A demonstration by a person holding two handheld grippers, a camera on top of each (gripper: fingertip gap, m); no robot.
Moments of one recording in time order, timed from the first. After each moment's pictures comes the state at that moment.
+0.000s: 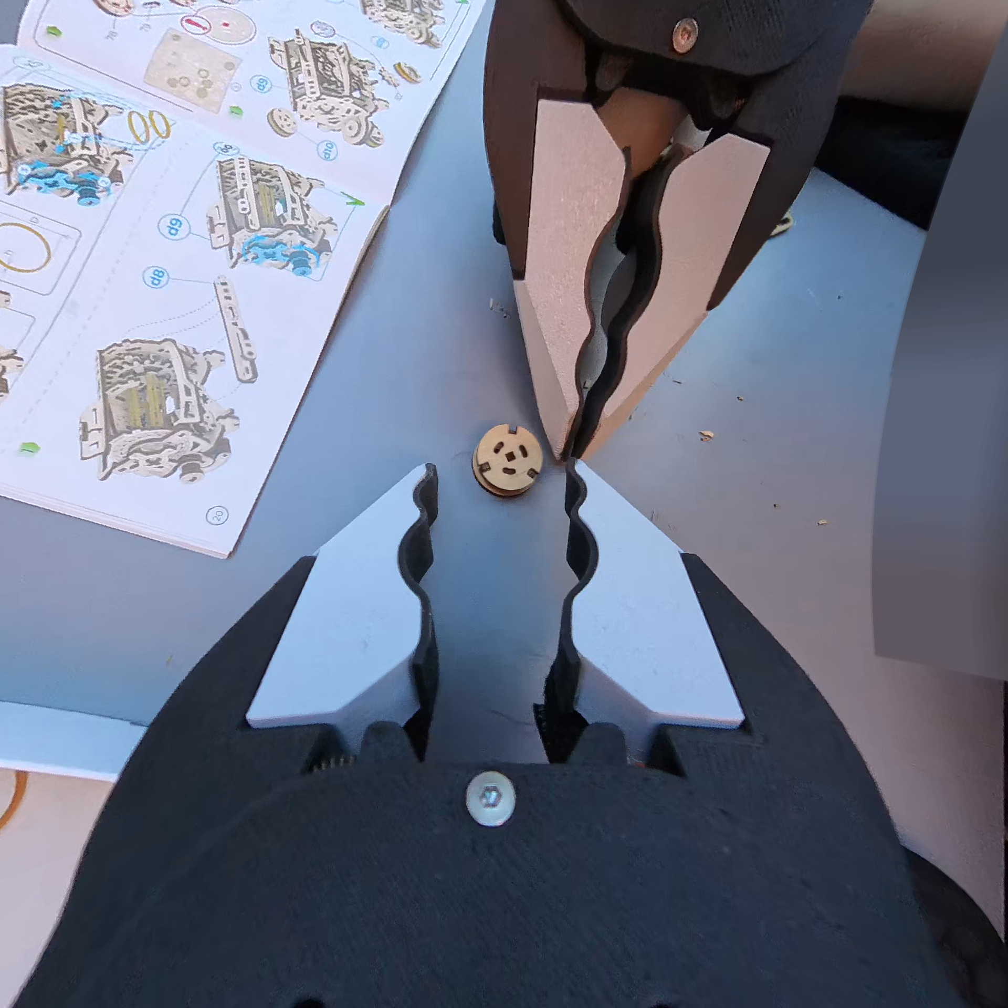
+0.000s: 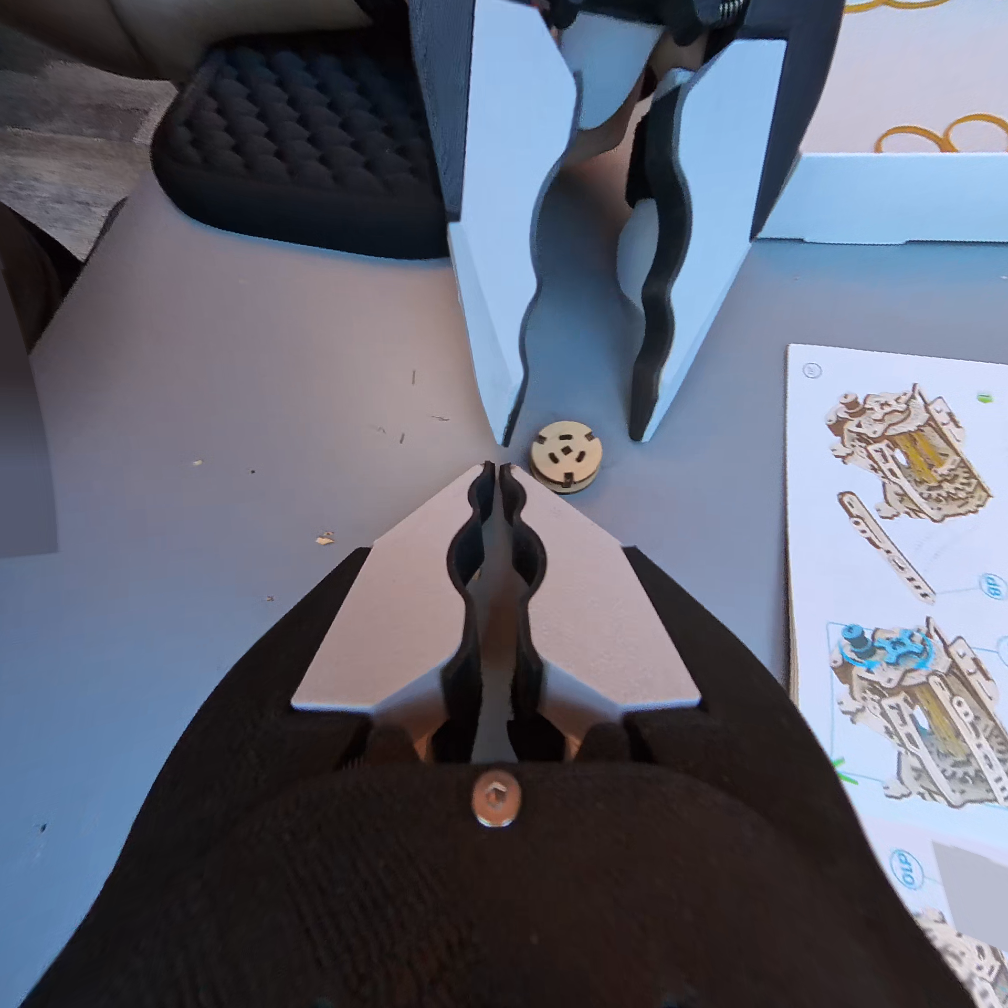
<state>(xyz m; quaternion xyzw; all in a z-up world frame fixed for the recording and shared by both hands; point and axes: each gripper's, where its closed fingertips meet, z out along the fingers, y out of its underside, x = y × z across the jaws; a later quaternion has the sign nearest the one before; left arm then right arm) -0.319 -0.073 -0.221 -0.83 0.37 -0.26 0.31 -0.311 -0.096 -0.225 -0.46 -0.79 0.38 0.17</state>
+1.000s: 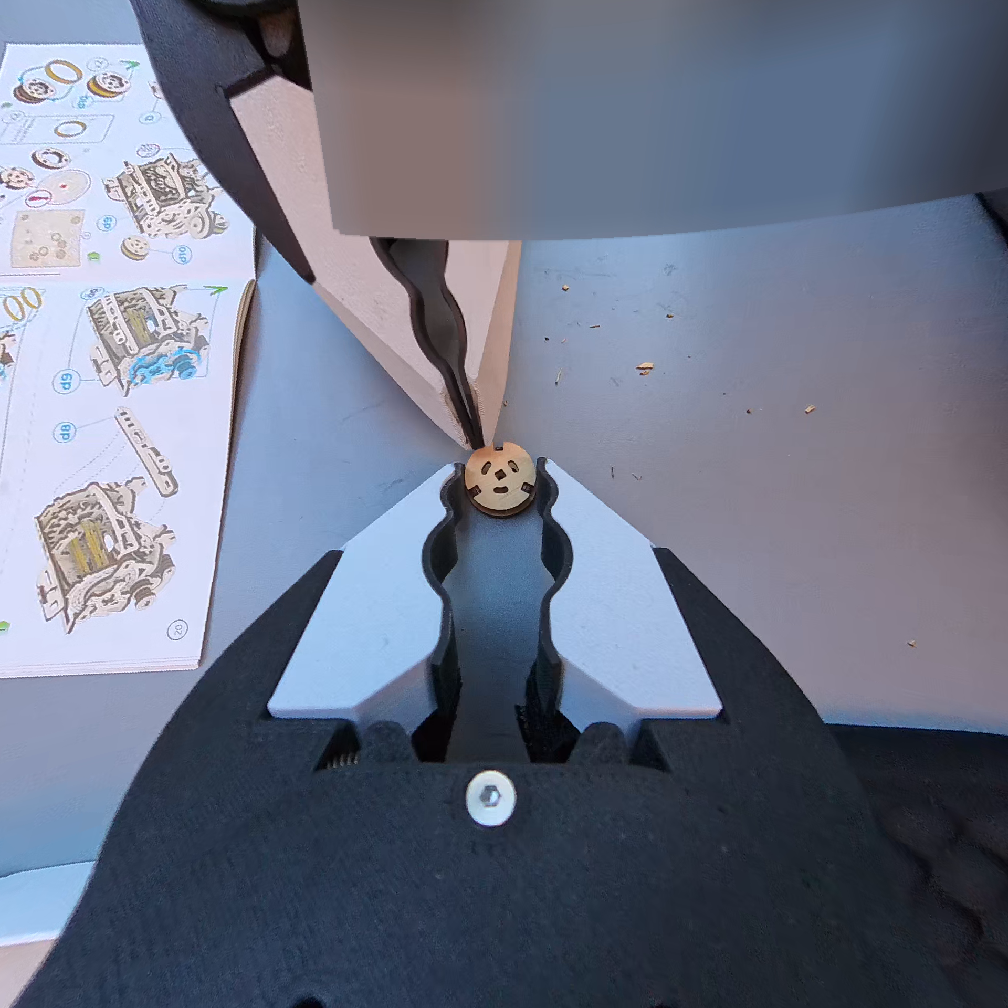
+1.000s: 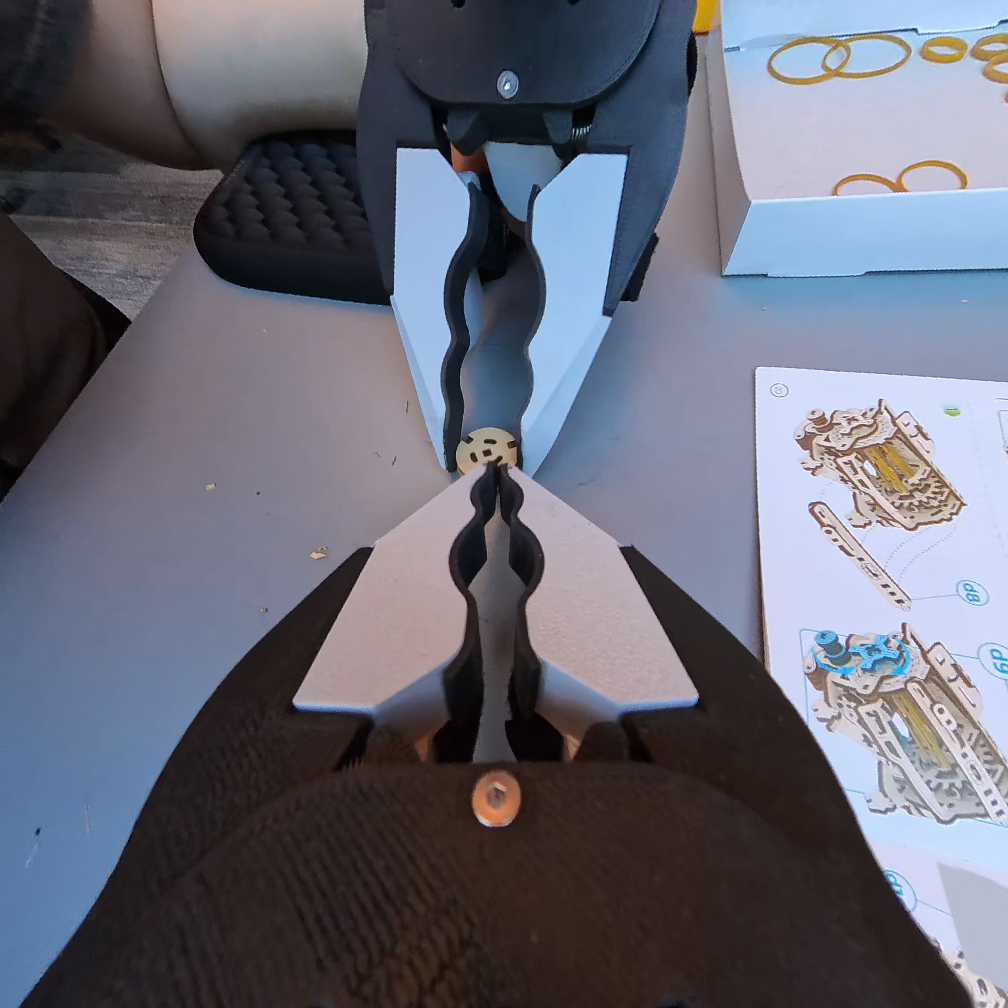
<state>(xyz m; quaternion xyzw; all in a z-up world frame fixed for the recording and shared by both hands) -0.303 -0.095 -0.227 -0.74 0.53 -0.25 0.34 -0.317 -0.090 -0.214 -0.45 -0.76 0.43 0.17</state>
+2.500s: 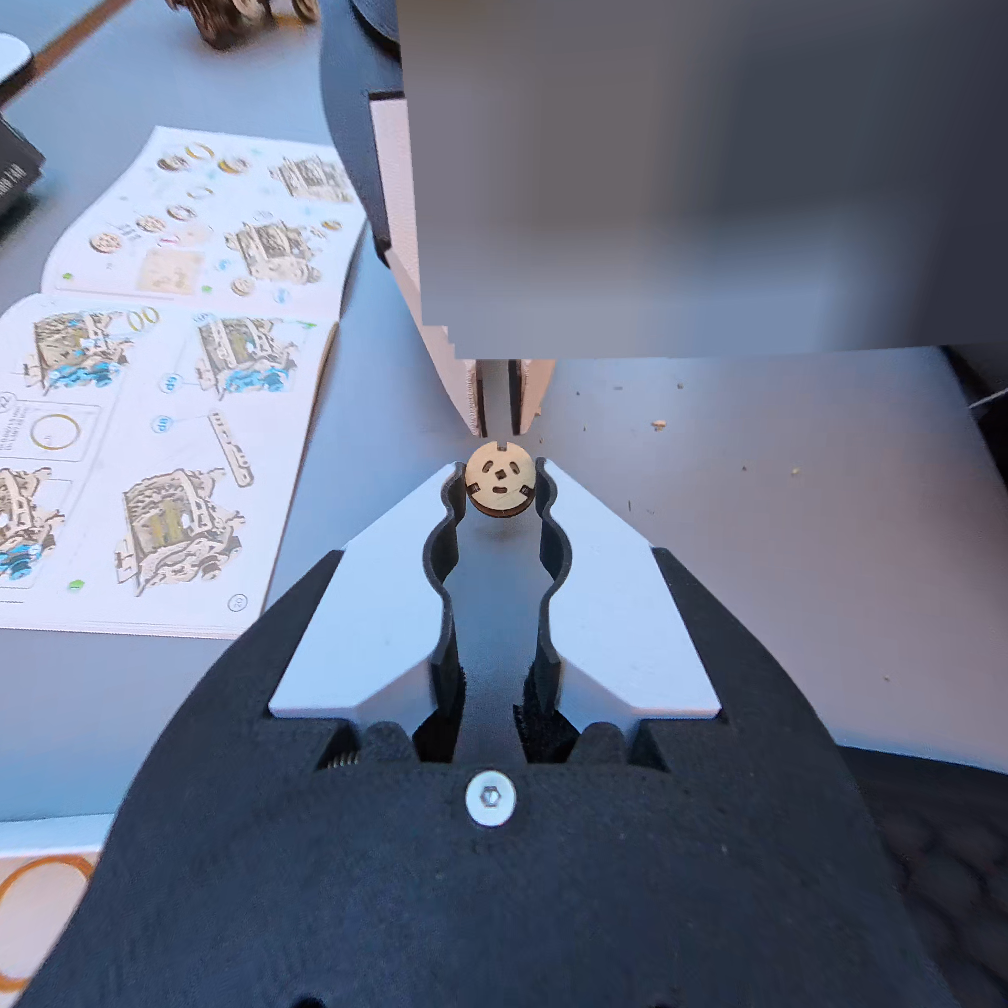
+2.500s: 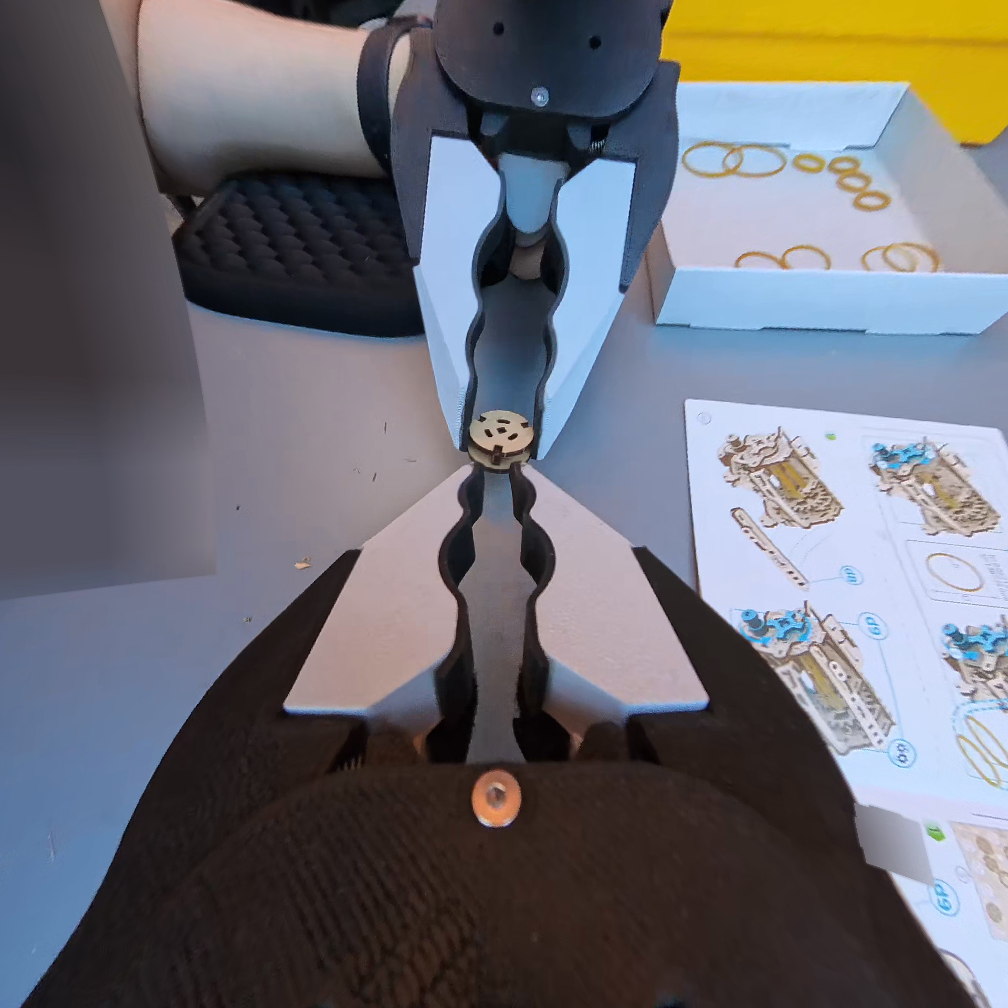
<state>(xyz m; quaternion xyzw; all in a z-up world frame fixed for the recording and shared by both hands) -0.314 -0.081 -0.200 -0.73 0.47 -0.30 0.39 -0.318 -0.079 -0.194 -0.45 -0.75 0.42 0.25</state>
